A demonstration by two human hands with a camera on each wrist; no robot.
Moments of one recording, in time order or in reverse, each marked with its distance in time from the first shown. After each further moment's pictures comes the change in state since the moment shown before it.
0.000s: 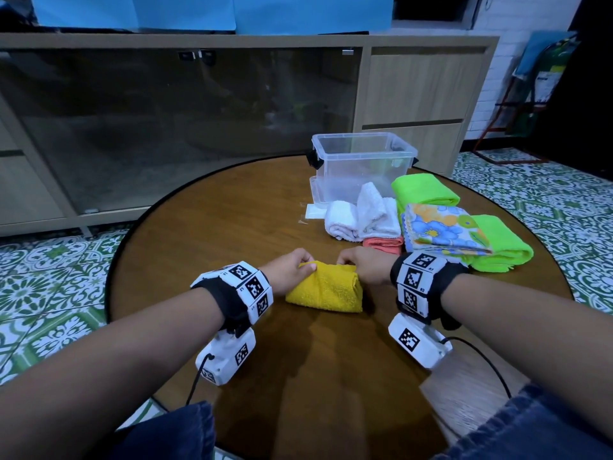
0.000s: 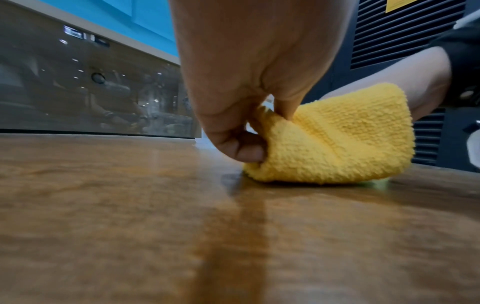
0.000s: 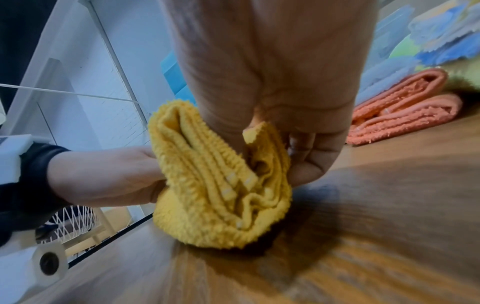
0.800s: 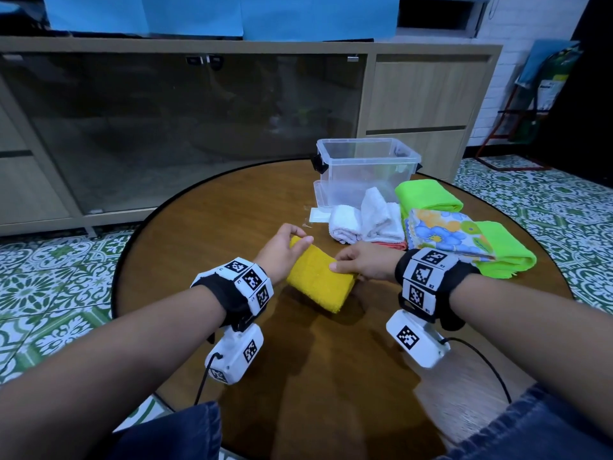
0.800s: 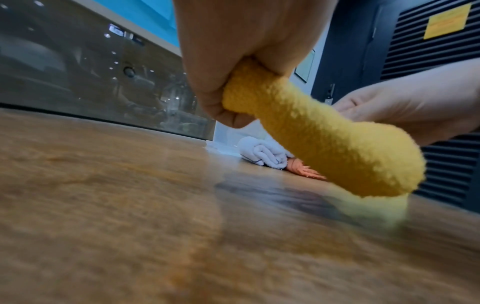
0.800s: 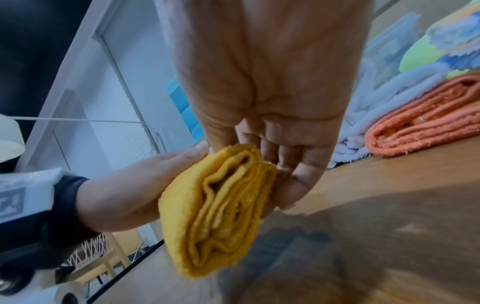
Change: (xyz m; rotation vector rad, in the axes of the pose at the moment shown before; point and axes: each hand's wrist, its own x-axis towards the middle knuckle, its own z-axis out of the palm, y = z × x) left_hand 0.000 -0.003 -0.016 -0.289 0.370 0.027; right_hand -0.006 -0.006 -0.009 0.280 -0.021 -0.083
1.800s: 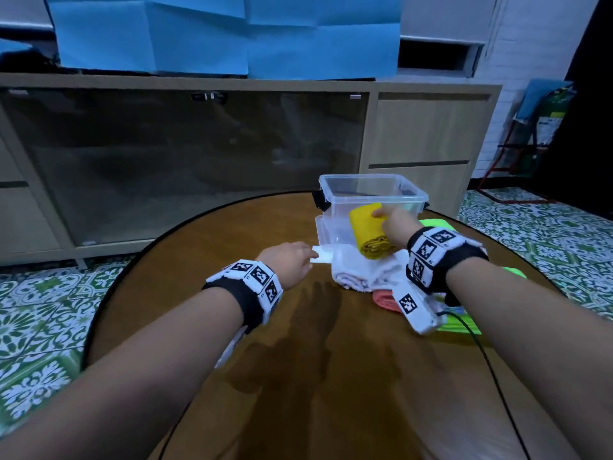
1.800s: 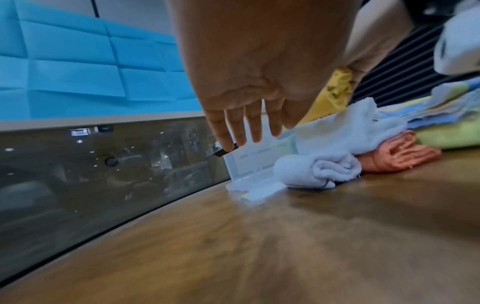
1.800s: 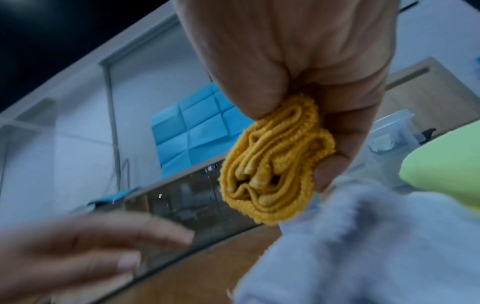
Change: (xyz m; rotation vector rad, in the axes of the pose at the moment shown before) left_hand 0.079 0.016 -0.019 0.828 -0.218 0.252; right_hand 0.064 0.001 -0.112 -0.088 0.568 0.166
